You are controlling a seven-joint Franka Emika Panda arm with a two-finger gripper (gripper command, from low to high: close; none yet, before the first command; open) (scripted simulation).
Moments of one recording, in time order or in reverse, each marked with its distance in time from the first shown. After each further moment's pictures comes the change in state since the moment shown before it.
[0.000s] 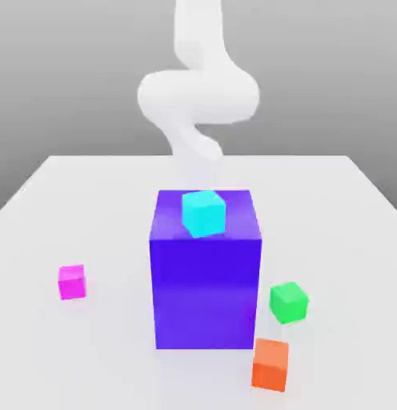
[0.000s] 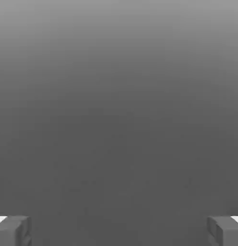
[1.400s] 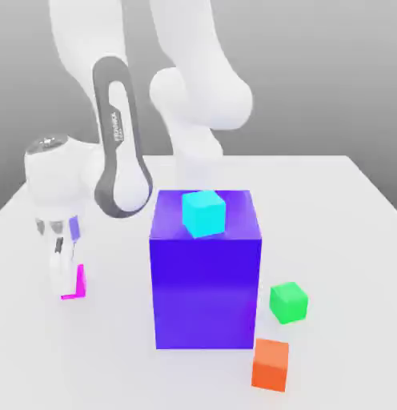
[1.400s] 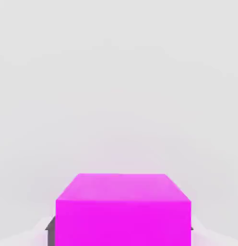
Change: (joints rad) arm -0.722 1.008 -0.011 -0.506 0.184 0.782 0.337
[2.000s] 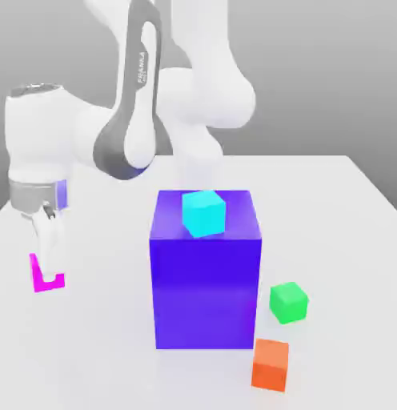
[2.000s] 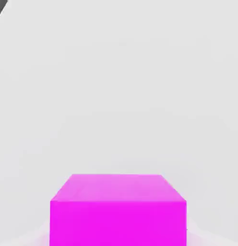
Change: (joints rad) arm 0.246 -0.305 0.028 0.135 -0.052 -0.240 -0.025
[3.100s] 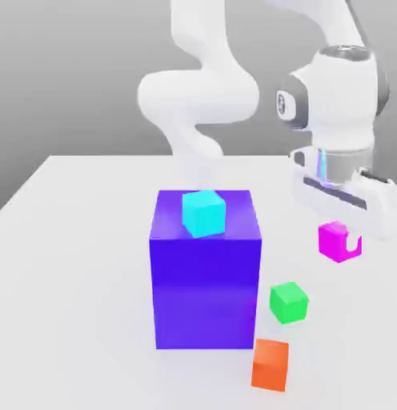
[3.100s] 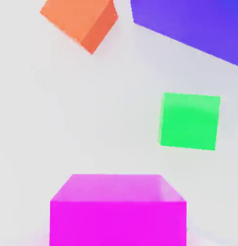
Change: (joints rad) arm 0.502 -0.265 0.665 -0.172 0.311 -0.235 1.182
